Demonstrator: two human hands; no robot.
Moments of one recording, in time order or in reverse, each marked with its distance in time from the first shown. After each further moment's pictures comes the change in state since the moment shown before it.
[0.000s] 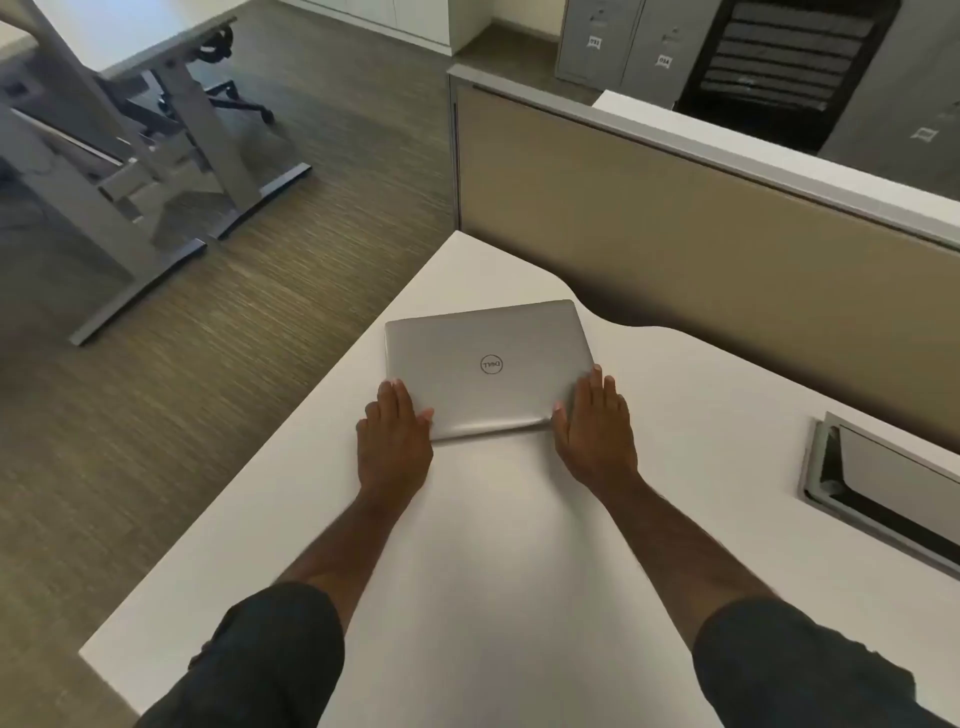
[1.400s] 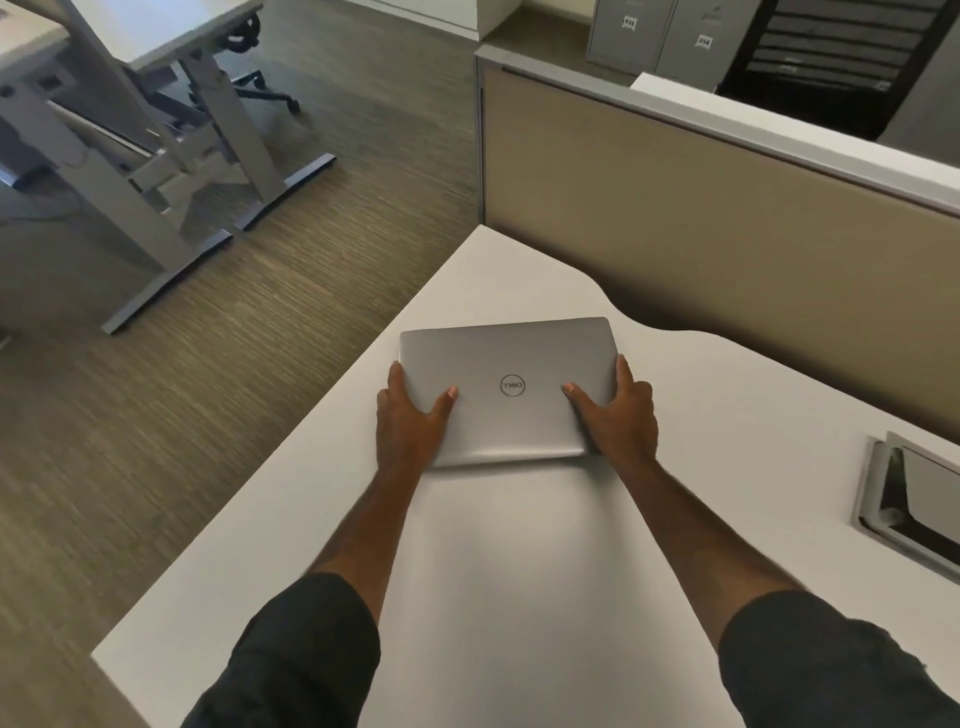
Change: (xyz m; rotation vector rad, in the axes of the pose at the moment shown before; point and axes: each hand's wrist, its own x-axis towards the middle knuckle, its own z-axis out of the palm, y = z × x) left_hand 0.044 -0.008 0.017 -0.828 0.029 -0.372; right_hand 0.051 0.004 0.019 0.534 -0.067 0.406
